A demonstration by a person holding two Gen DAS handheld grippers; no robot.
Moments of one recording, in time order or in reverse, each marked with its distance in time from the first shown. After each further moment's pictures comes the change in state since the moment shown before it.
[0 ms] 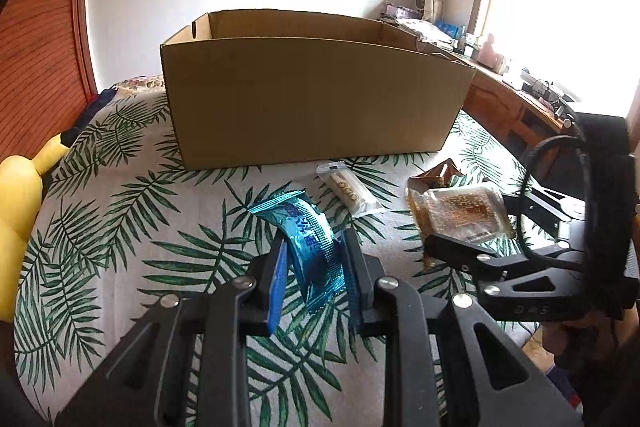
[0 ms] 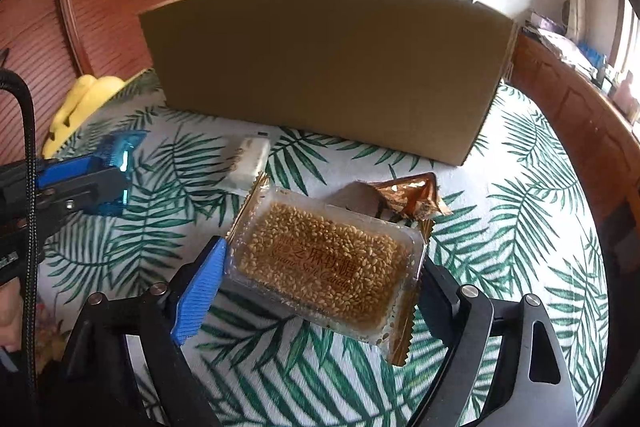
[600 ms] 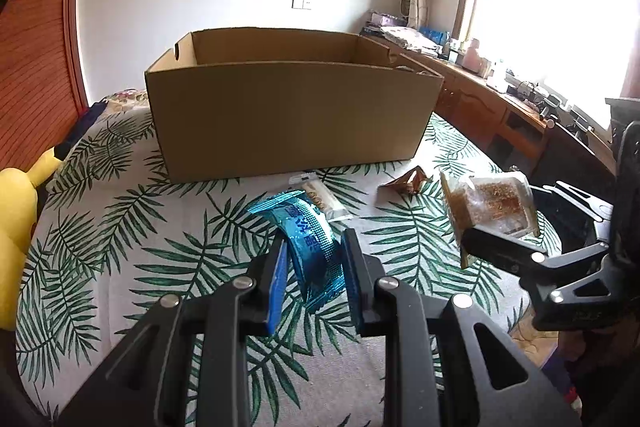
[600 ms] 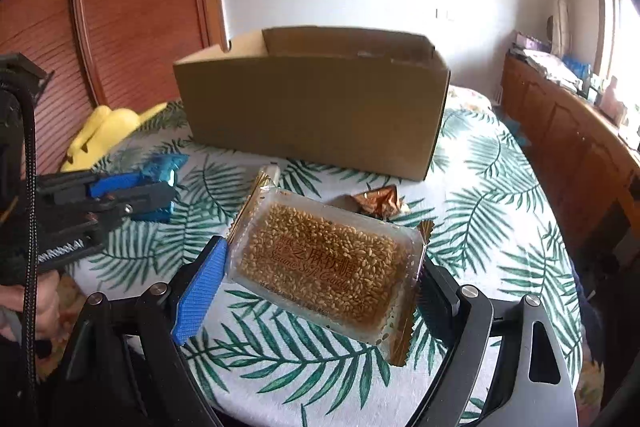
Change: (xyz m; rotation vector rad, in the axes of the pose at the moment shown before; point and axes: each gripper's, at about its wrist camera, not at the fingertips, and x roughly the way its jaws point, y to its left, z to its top) left arm -0.020 -0.019 0.003 0.026 -0.037 -0.038; right arm -0.067 0.001 -0.007 0.012 -0.129 0.003
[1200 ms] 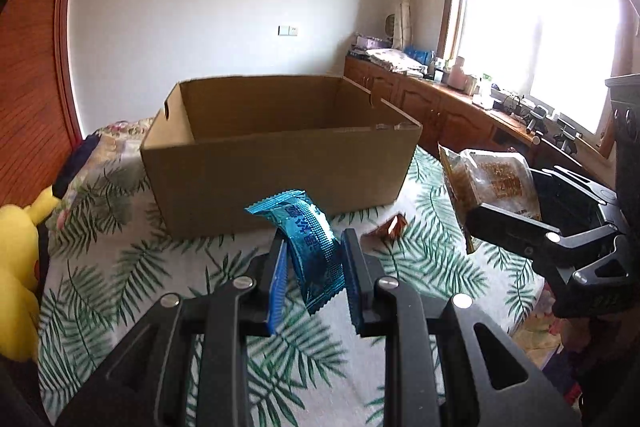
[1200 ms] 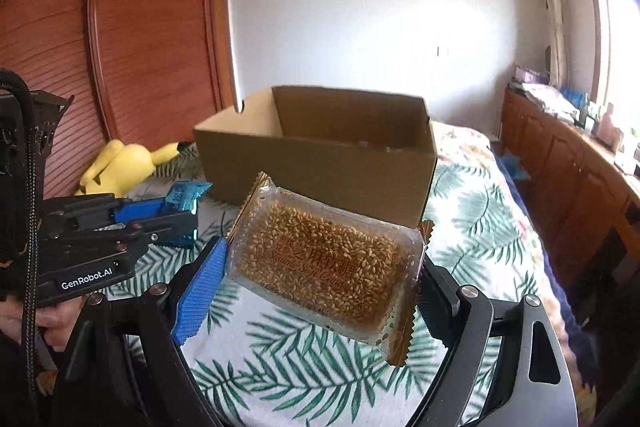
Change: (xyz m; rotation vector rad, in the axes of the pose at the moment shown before) left arm -0.019 -0.007 0.043 0.049 -0.087 -0.029; right arm -0.038 0.005 0.040 -0.028 -0.130 0.010
